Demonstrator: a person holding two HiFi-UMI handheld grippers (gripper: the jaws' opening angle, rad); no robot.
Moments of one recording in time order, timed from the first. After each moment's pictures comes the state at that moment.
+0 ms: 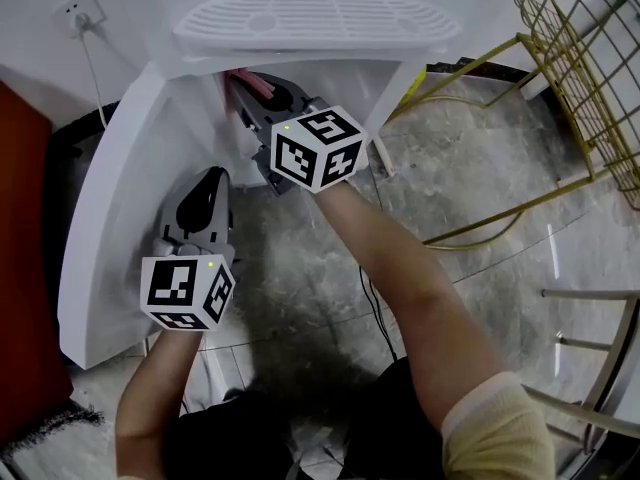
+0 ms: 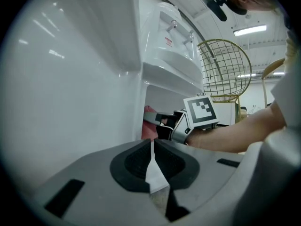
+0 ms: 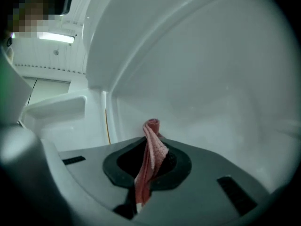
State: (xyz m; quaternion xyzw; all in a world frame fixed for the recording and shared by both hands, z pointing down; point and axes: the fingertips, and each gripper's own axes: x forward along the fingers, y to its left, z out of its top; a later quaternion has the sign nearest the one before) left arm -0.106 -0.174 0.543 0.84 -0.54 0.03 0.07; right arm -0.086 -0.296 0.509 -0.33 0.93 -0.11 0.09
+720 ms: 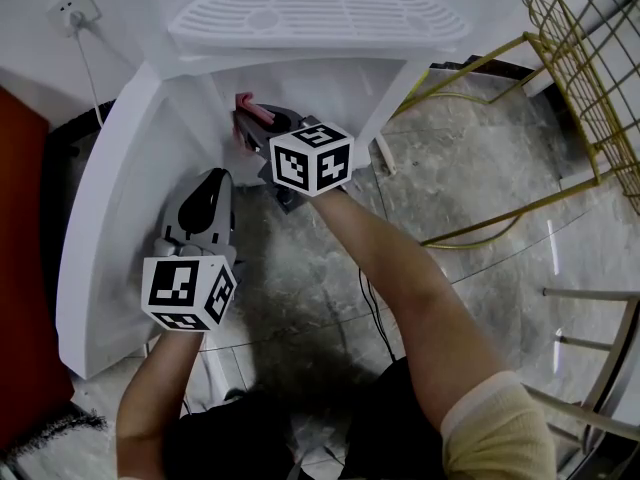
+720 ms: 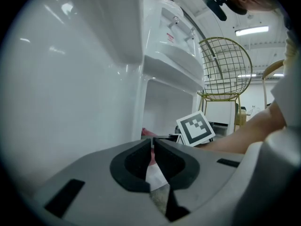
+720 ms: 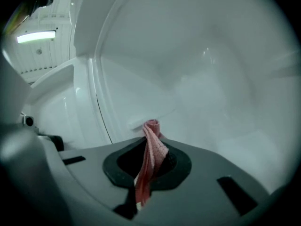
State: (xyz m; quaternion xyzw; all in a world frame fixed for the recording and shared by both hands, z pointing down) left arm -0.105 -0.178 0.555 0.84 -0.54 0.04 0.08; right arm -0.091 -0.297 0.602 -0.33 0.92 -0.20 0.00
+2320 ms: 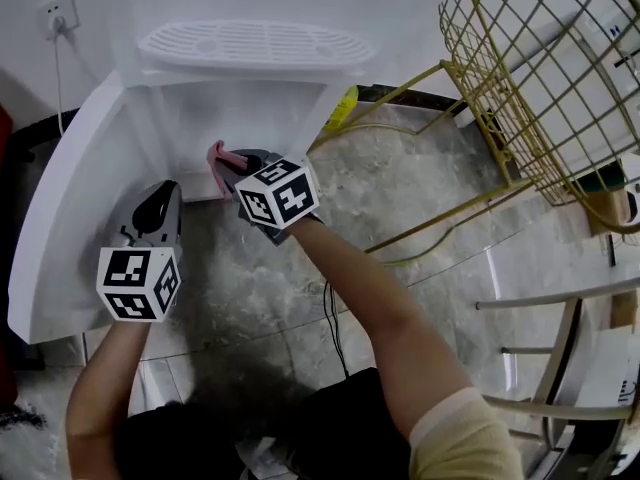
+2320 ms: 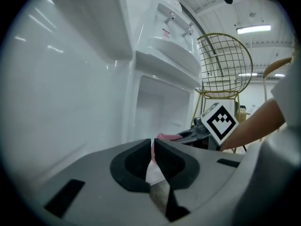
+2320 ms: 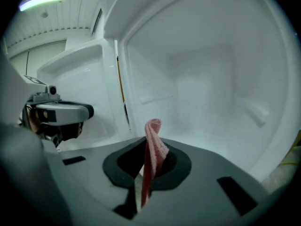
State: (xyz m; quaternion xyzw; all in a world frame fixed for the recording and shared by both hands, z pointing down) left arm -0.089 -0.171 0.561 0.84 -0.53 0.06 0.10; right arm -0.027 -0.240 0.621 -0.31 0.92 -0.13 -0.21
